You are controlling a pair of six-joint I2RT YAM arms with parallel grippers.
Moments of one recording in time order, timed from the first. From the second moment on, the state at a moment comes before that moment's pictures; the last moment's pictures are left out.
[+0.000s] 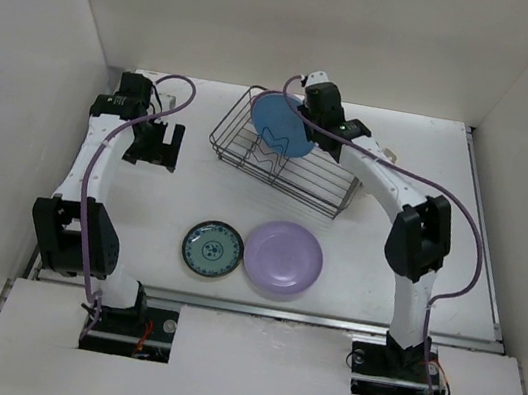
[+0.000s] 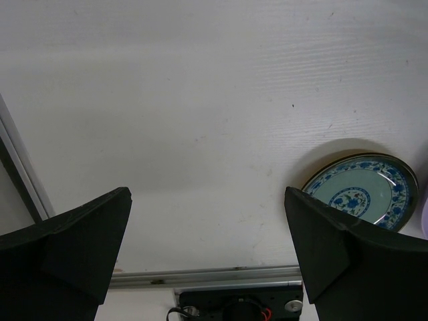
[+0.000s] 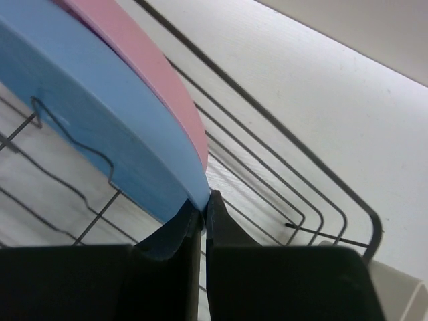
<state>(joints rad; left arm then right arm) 0.06 1.54 1.44 -1.05 0.07 0.12 0.57 2.08 1.93 -0.45 0.39 -0.05</state>
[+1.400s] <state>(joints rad) 0.06 1.46 1.38 -1.05 0.13 0.13 0.59 1.41 1.25 -0.69 -0.15 0.17</state>
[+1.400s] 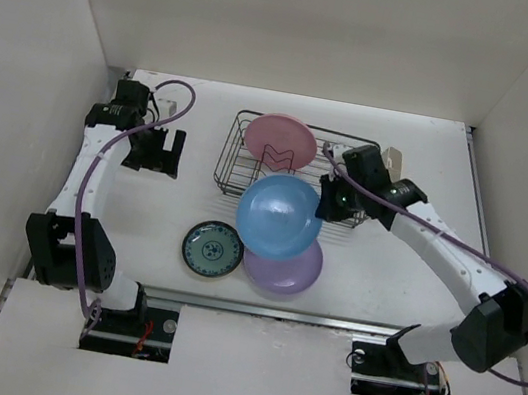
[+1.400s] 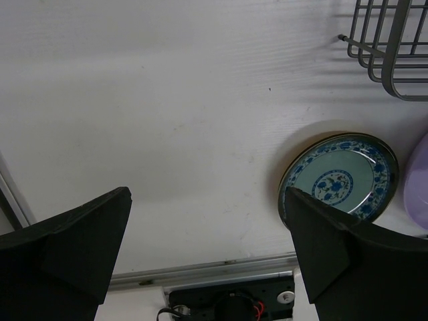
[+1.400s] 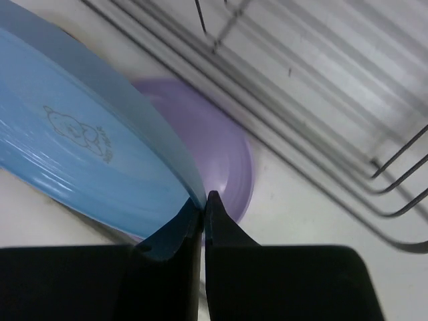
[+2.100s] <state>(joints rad) 0.06 1.38 1.30 -1.05 0.17 0.13 0.59 1.52 1.08 -0.75 -0.15 0.30</state>
